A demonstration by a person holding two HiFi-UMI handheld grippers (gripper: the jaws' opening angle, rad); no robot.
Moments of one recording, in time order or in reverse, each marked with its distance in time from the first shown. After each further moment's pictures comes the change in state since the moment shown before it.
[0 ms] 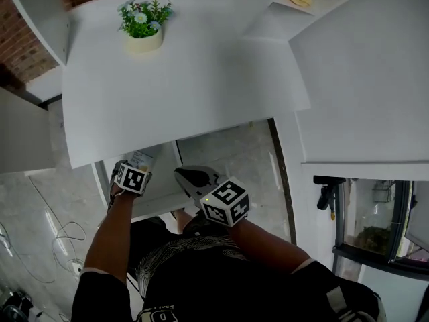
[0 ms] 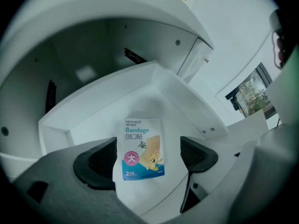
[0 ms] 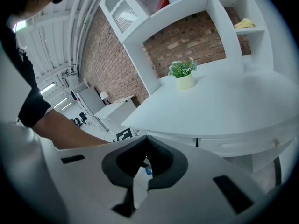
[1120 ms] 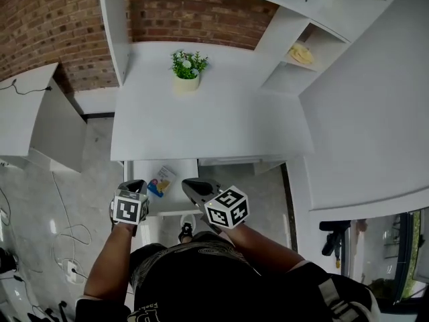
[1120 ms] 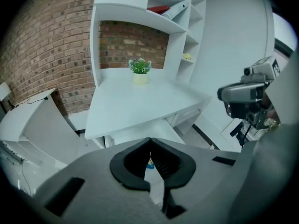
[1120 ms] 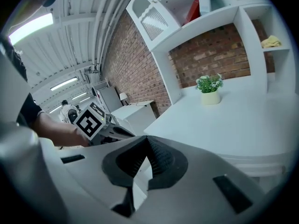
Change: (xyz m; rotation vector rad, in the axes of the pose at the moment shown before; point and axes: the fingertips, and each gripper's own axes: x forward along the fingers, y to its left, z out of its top) left arm -0.254 -0.020 -0.009 -0.176 -0.453 0.226; right arm -0.031 0.091 0.024 -0.187 -0.065 0.166
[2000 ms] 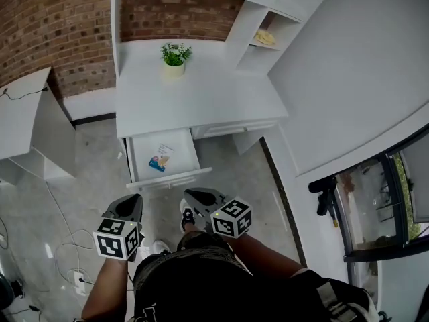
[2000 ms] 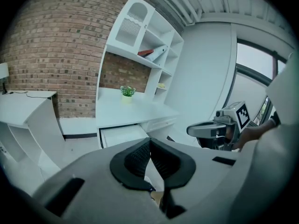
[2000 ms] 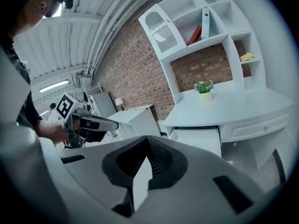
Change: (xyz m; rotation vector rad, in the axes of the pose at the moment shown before) left arm -0.238 -0.037 -0.088 -0.038 -0.263 -0.258; right arm -0.055 0.200 -0.070 0.056 -0.105 -0.157
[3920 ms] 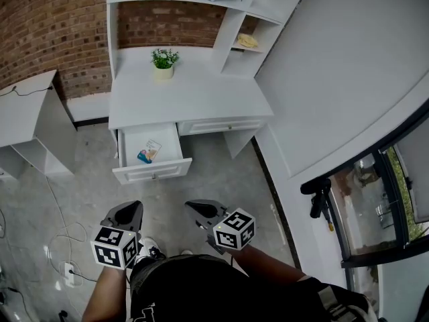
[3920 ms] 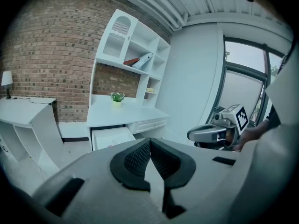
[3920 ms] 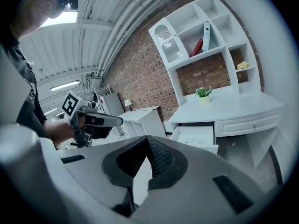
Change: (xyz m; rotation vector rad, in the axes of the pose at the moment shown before) left arm -0.058 -0.144 -0.028 0.049 -0.076 0.005; right arm -0.148 0.044 -0.043 -0.046 -0.032 0.063
